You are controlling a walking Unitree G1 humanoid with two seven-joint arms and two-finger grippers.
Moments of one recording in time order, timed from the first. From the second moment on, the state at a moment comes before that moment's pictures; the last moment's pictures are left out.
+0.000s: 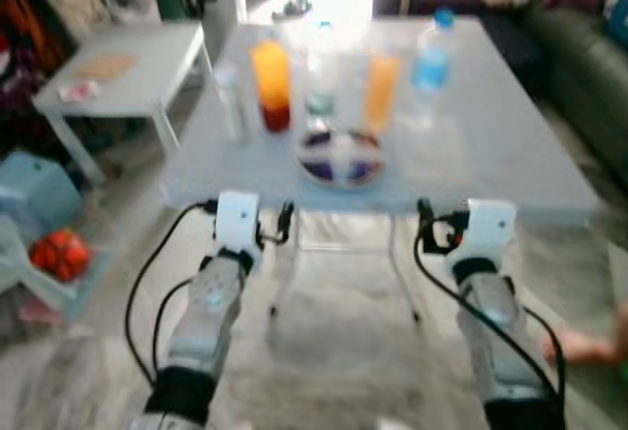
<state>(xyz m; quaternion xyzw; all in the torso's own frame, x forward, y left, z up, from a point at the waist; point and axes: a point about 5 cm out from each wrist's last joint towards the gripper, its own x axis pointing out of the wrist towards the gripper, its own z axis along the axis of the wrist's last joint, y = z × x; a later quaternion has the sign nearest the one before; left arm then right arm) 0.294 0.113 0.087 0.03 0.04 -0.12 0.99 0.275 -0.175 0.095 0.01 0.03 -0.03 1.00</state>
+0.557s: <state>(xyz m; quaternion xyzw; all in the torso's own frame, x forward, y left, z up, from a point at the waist) 0.293 0.128 0.098 0.02 0.01 -0.10 1.00 0.269 -0.160 0.082 0.04 0.06 -0.02 1.00</state>
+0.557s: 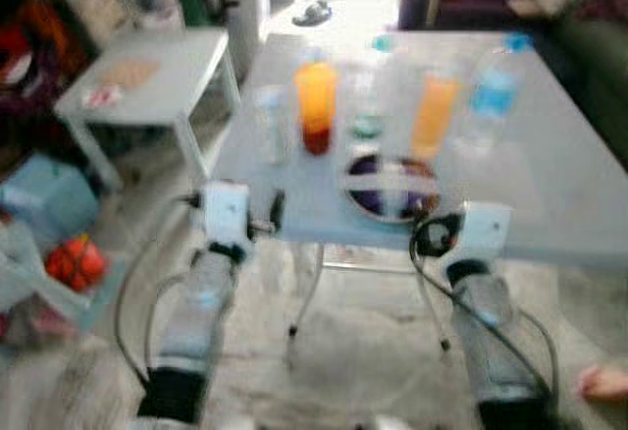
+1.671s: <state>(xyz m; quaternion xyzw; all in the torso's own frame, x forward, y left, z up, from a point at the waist) 0.281 0.133 0.099 0.05 -0.01 -0.17 0.98 0.276 -0.158 0.114 0.26 0.05 -0.03 0.97</state>
